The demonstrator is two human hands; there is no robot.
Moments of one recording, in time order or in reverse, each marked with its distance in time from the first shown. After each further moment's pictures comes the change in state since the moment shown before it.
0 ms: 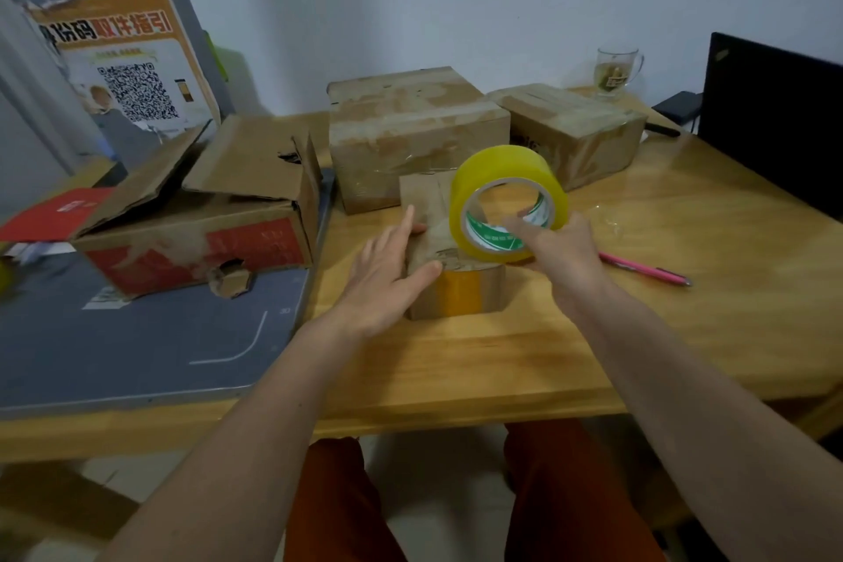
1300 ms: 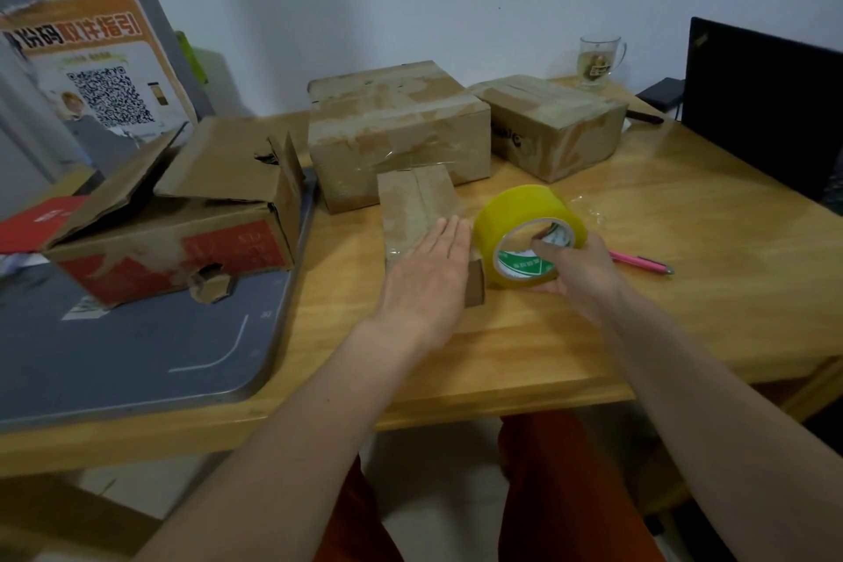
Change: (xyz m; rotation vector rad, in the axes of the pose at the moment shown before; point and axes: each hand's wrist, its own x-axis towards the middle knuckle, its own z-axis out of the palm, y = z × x) left_hand 0.000 0.068 0.037 0.664 -0.032 0.142; right_hand 0.022 0.037 -0.048 0.178 -0.041 0.224
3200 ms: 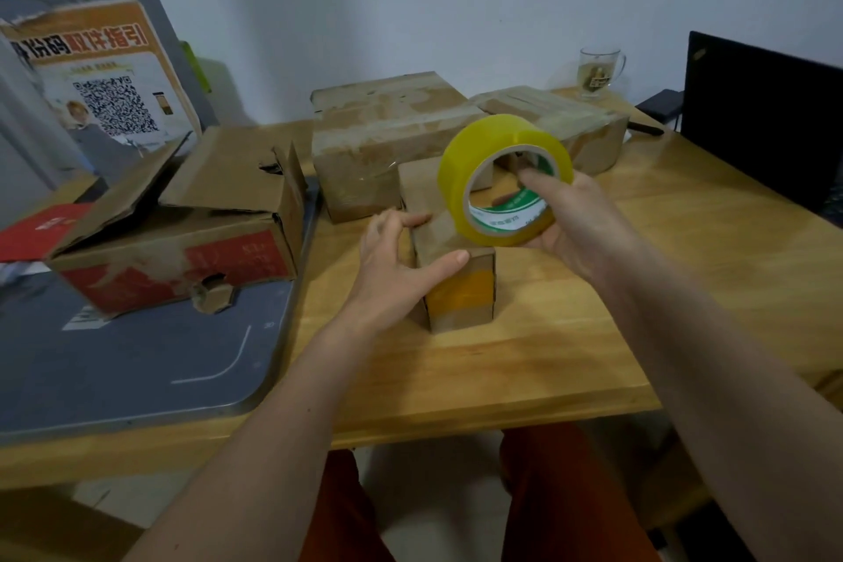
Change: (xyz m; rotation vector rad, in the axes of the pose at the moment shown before) left_hand 0.000 -0.041 -0.004 -0.919 0.208 -0.235; right_hand -0.030 -0.071 0.038 0.033 -0.214 -0.159
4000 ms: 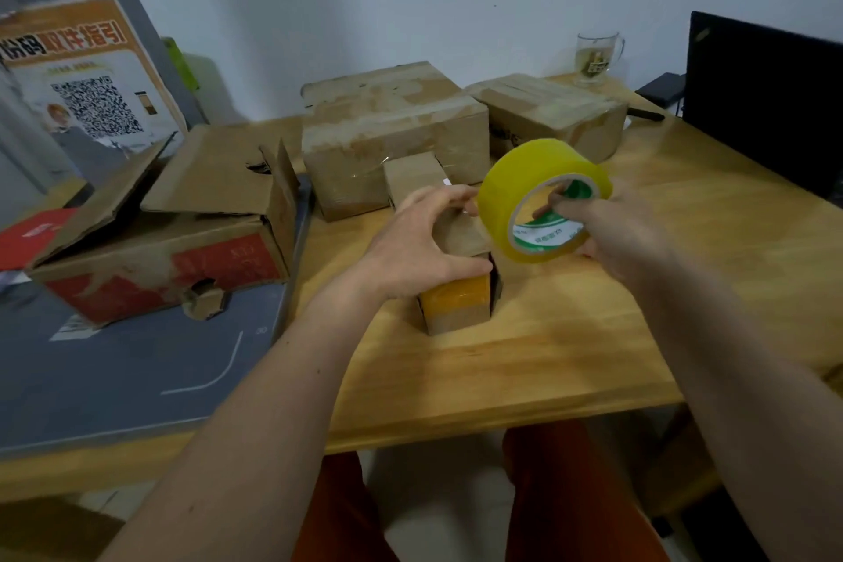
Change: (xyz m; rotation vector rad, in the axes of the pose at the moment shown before) left_hand 0.034 0.028 -0.001 0.197 -0.281 0.198; right_hand 0.007 0.011 -0.041 -0.278 0.136 -0.042
